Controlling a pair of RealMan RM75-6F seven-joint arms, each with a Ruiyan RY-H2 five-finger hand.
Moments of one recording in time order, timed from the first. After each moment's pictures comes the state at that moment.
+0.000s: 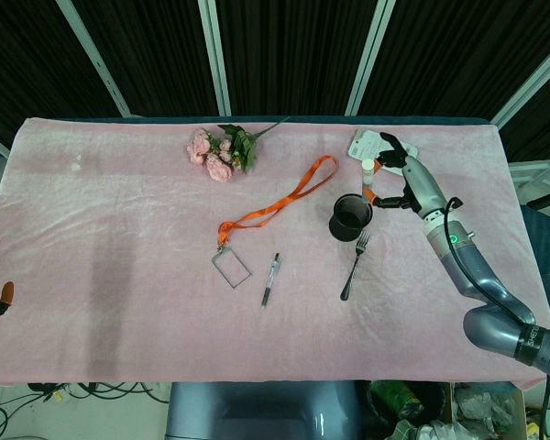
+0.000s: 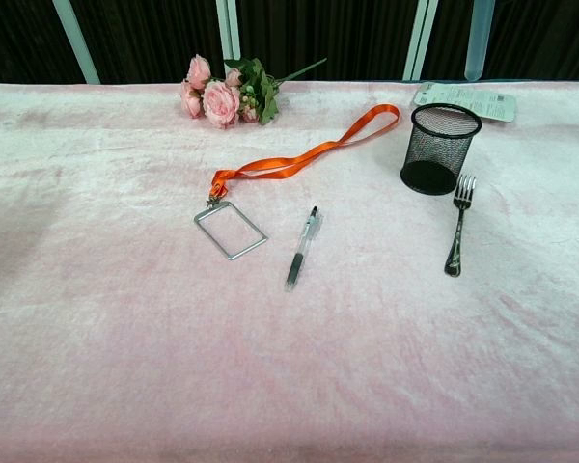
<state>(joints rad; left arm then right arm) -0.08 -1.10 -0.13 -1.62 1.41 1.54 -0.09 0.79 -1.13 0.40 -1.48 -1.02 0.68 0.58</state>
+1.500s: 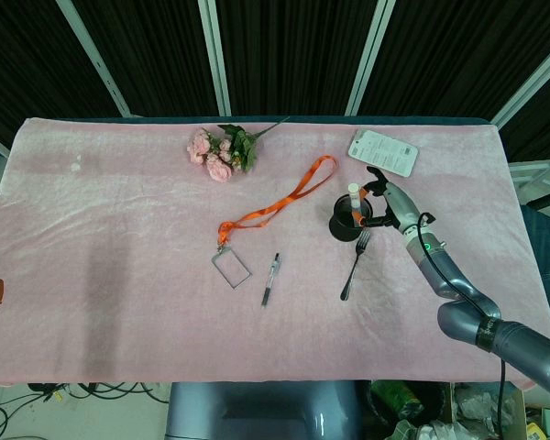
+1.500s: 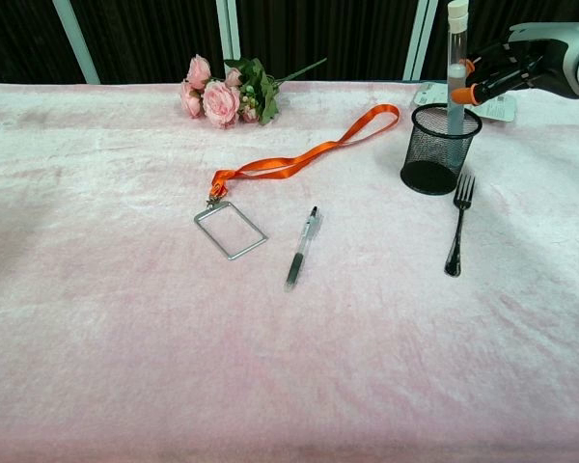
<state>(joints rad) -0.07 -1.08 -0.15 -1.62 1.39 1.54 -0.13 0.81 -1.39 0.35 -1.17 -1.12 0.54 0.66</state>
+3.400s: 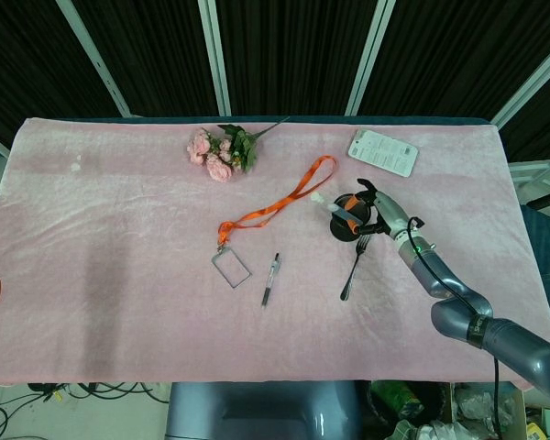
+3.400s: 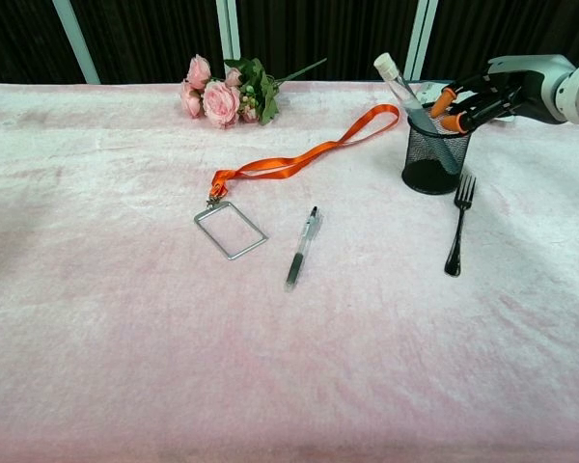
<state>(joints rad) -0.07 -1.08 -0.15 -1.62 1.39 1.54 -0.14 0.83 -1.44 0.34 -1.09 -1.19 0.44 0.72</state>
